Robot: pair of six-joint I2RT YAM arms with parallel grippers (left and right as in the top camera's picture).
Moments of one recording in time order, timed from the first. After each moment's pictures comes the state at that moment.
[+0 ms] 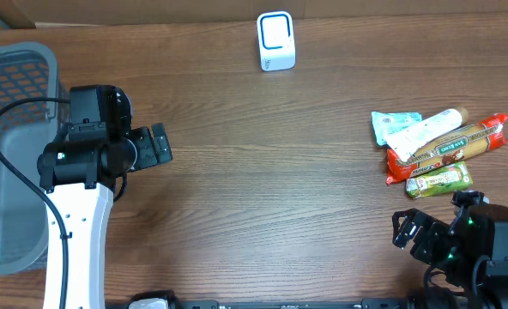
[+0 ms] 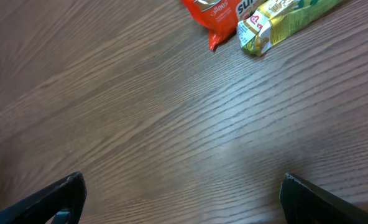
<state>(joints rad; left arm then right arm) 0.08 1.29 1.31 -1.12 -0.04 -0.20 0.01 0.57 0.88 -1.30 -0.15 0.48</state>
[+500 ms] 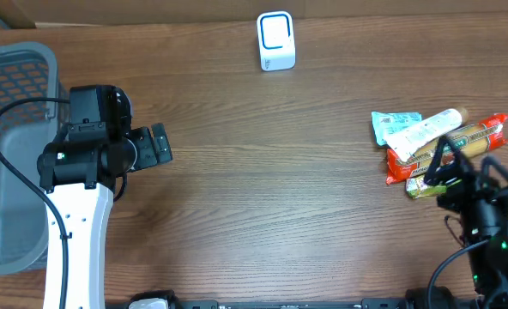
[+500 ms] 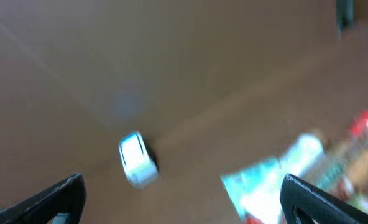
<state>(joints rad) 0.08 1.29 1.31 -1.12 -0.04 -0.20 0.09 0.48 0.85 -0.55 0.15 0.58</state>
